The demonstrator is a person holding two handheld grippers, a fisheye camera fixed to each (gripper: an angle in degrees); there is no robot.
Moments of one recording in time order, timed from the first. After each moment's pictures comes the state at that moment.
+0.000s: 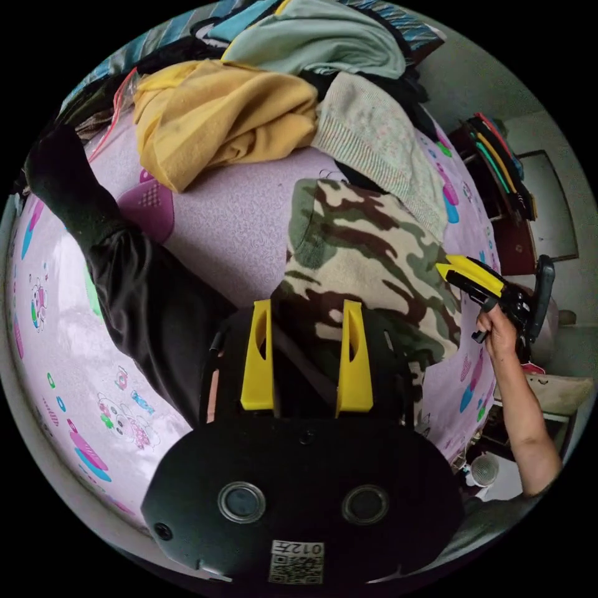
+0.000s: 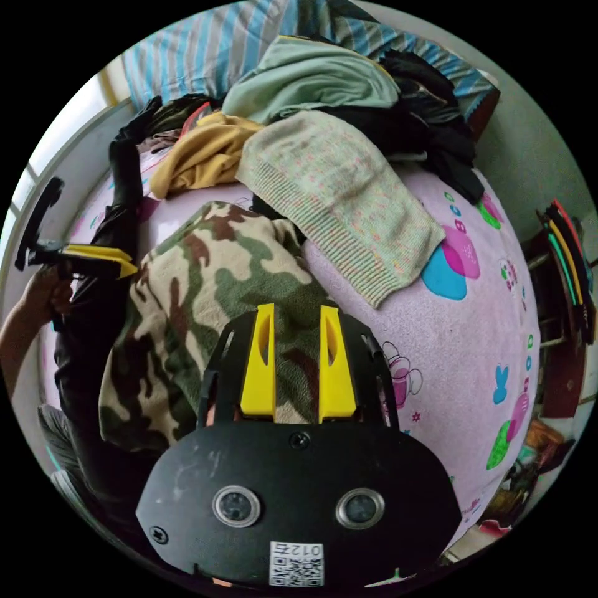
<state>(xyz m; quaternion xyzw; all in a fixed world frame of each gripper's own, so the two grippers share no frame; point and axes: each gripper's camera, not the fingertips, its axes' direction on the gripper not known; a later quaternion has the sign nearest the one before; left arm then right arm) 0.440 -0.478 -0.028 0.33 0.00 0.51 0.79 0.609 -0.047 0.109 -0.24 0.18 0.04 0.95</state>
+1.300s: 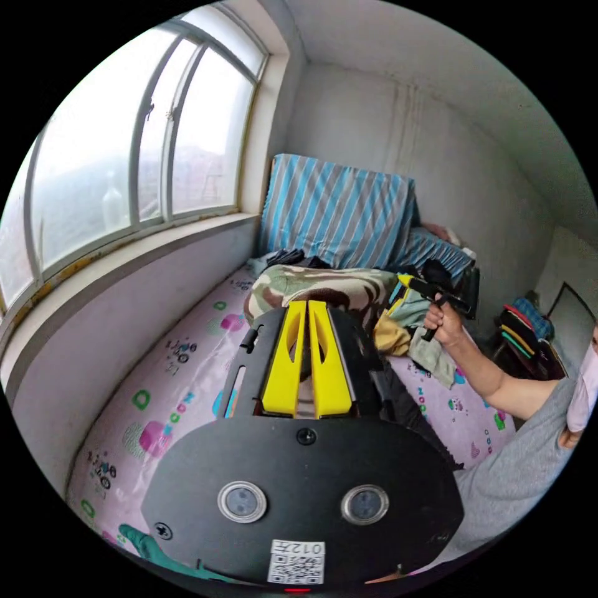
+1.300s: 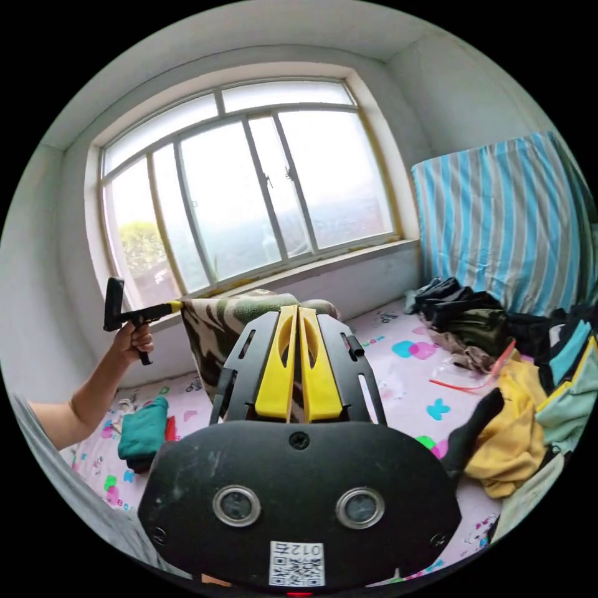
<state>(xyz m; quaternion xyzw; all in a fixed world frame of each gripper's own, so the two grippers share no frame) -0.478 -0.074 -0.175 0.75 0.18 0.21 0.60 0.122 -0.324 -0.064 0.04 -0.34 -0.25 0.91</state>
